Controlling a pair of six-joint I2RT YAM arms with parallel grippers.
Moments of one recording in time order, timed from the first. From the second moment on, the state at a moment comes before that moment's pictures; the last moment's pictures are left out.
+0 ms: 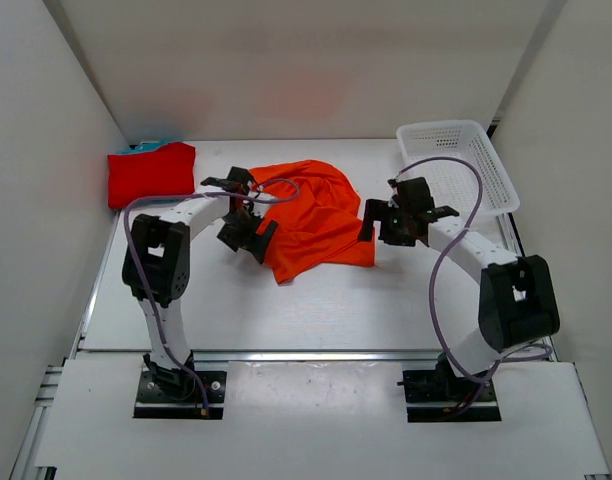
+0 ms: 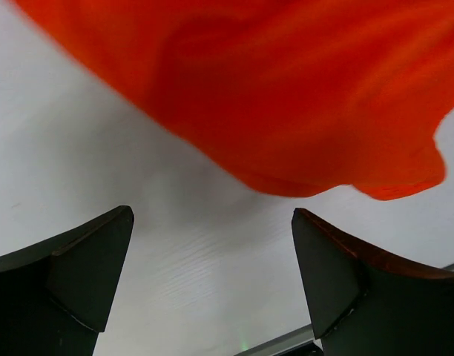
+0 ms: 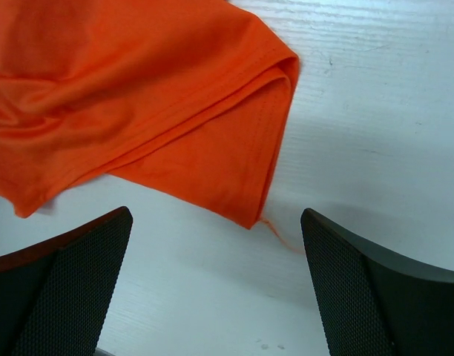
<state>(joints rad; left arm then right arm) -0.30 1.92 1.42 -0.86 0.20 0.23 0.33 1.54 1.02 -0.39 -0.19 0.35</state>
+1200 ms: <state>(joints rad) -0.33 1.91 1.92 -0.82 0.26 0.28 0.26 1.64 1.29 -0.43 -0.30 0.18</state>
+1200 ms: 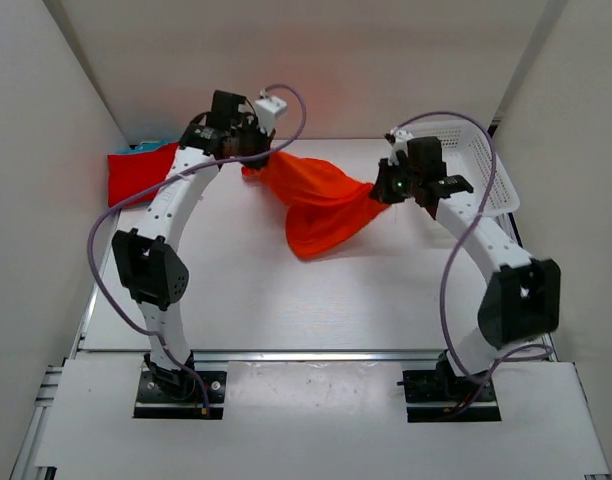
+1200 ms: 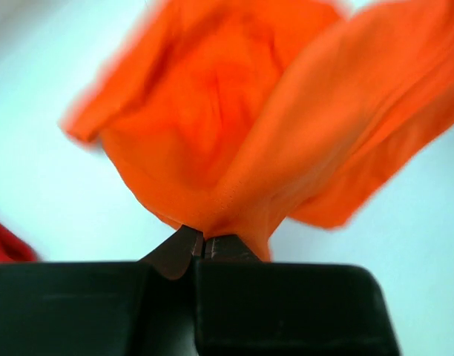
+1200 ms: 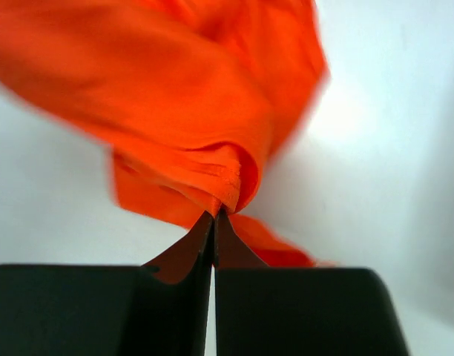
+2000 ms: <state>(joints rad) -0.03 1.78 1.47 -0.77 -0.01 0.28 0.69 1.64 1.45 -0.30 -0.28 -0.12</state>
